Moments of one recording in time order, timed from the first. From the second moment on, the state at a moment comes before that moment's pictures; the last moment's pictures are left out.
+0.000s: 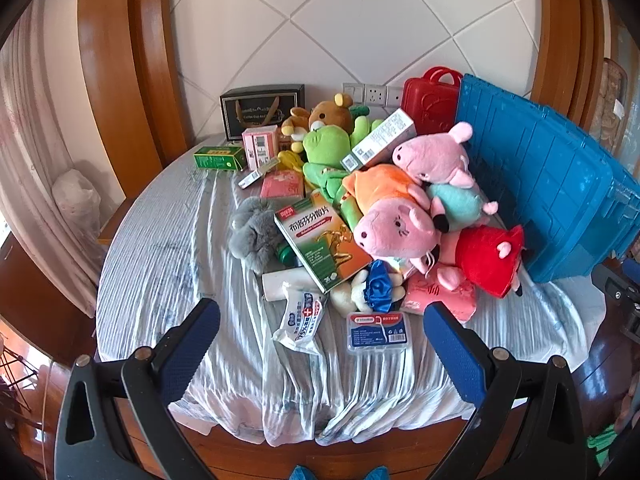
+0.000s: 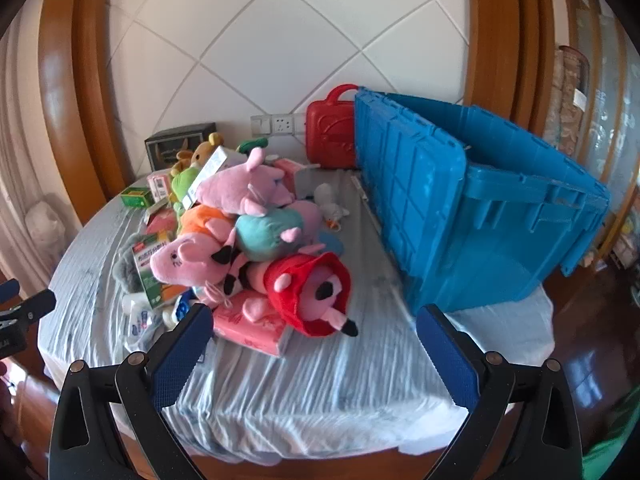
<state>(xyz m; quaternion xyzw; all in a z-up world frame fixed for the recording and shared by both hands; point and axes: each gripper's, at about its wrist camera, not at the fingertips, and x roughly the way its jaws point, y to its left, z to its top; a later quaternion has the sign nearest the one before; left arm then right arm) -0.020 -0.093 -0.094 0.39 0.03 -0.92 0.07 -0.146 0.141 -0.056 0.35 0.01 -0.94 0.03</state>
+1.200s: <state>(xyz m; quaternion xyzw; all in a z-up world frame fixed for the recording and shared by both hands) -0.124 -0.162 -0.314 0.53 0.01 -0.85 0.01 -0.242 -0.029 -0.266 0.55 -0.01 -0.83 0.09</state>
